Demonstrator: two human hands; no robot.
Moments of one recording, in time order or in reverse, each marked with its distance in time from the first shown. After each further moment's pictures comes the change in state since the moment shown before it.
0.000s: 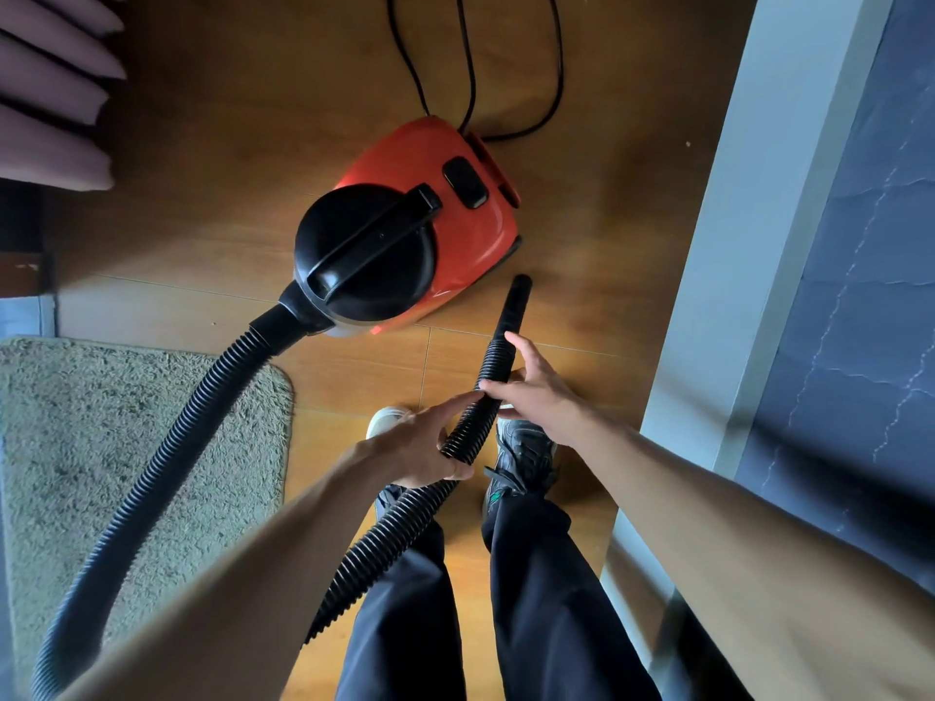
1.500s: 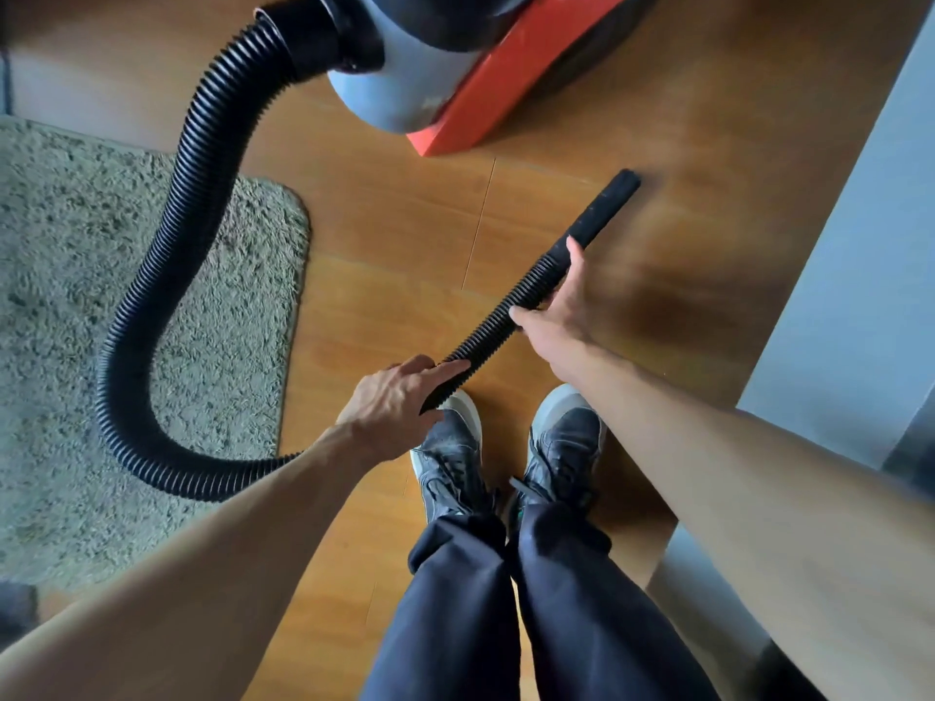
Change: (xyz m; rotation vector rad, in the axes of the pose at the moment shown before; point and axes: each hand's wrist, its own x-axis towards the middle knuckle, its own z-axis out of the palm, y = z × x) left_hand 0.038 -0.198 0.146 0.448 0.499 0.147; right_hand 0.054 0.135 0.112 0.061 0.318 -0.223
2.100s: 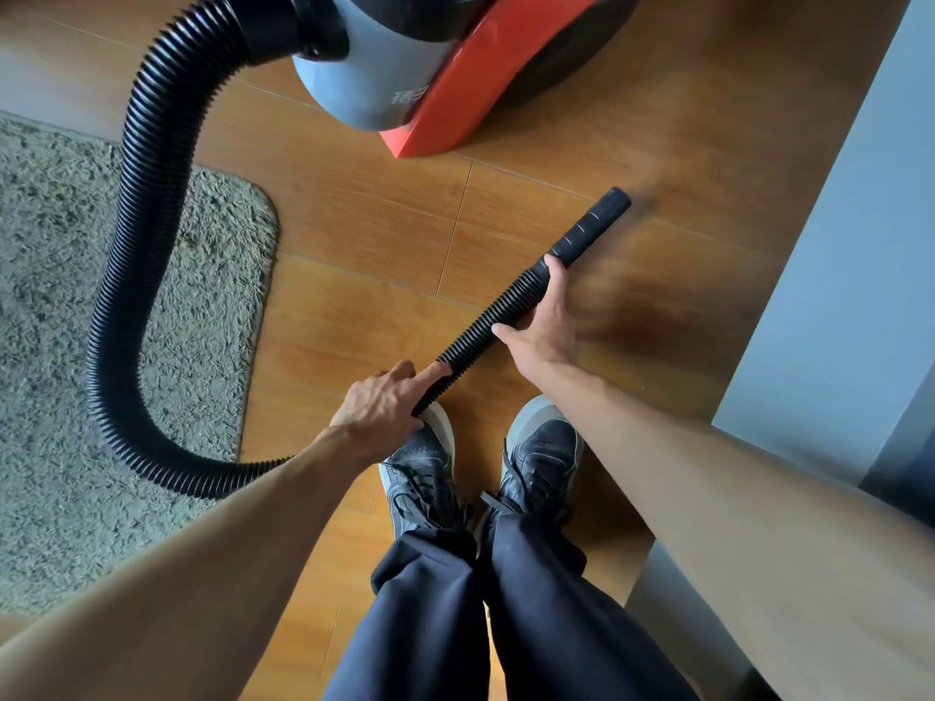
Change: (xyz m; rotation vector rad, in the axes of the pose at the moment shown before) left_hand 0.026 0.004 0.035 0.048 -0.029 -0.049; right_hand 0.010 0.020 -0.014 -0.328 0.059 -0.096
